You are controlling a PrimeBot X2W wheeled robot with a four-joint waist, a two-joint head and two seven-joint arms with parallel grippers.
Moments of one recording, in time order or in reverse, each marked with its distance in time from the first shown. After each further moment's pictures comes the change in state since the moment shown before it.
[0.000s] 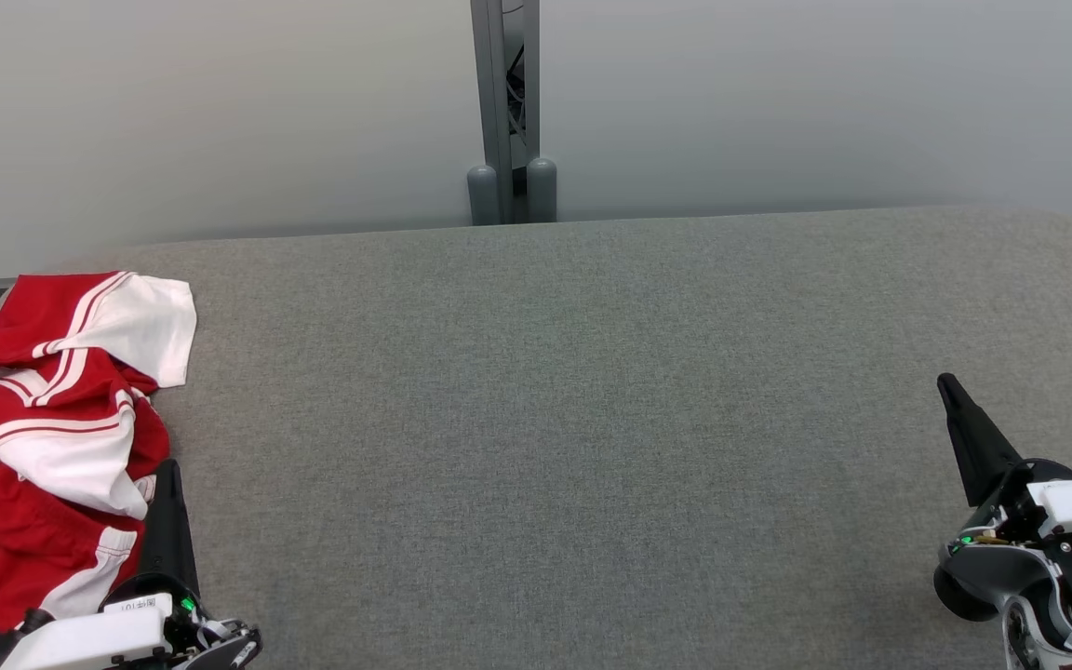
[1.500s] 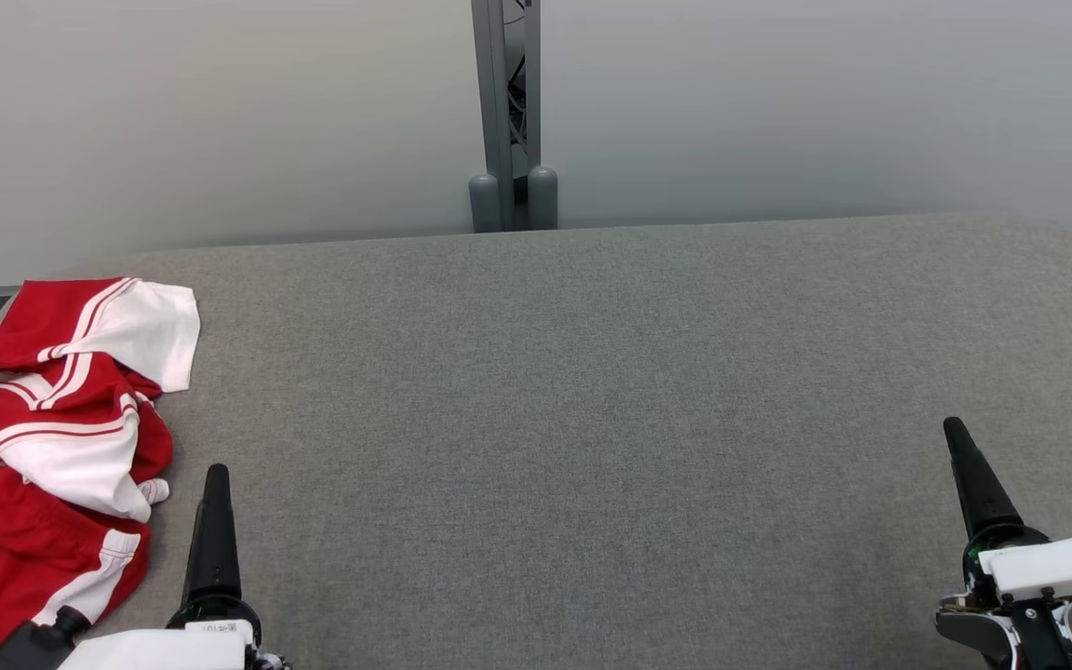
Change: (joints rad) left arm 0.045 -0.014 -0.054 0.000 0.351 0.027 -0.059; right arm 0.143 0.021 0.045 -0.097 -0.330 -0.001 -0.194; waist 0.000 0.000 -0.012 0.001
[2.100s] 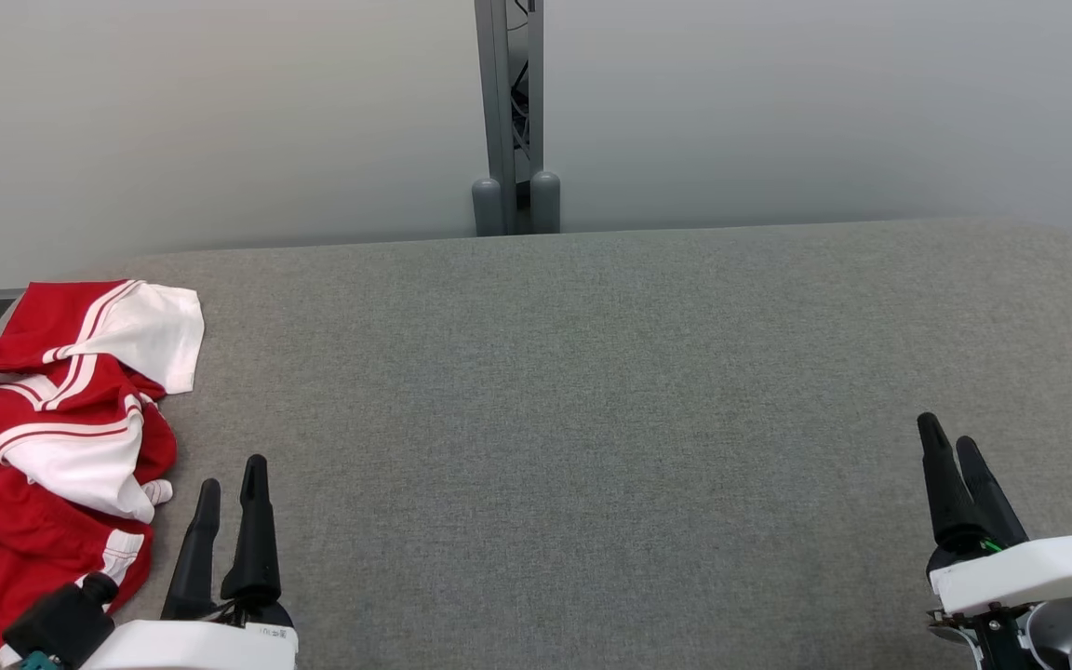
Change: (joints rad) left arm -0.006 0.011 -0.017 -0.018 0.450 0.025 -0.030; right arm 0.041 -0.005 0.053 -0.108 -0.427 0.000 -0.093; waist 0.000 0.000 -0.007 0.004
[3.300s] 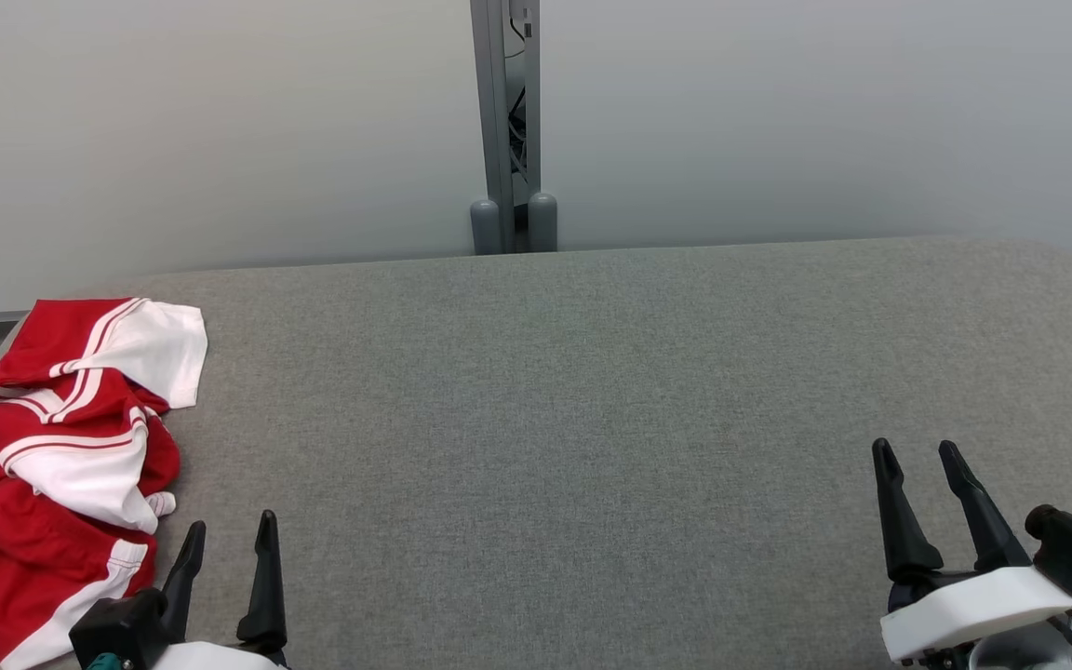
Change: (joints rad) left arm -0.003 0.059 -0.026 0.154 0.456 0.093 -0.045; right arm 0.042 -0.008 0.075 -0.015 -0.485 0.000 -0.148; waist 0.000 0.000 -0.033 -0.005
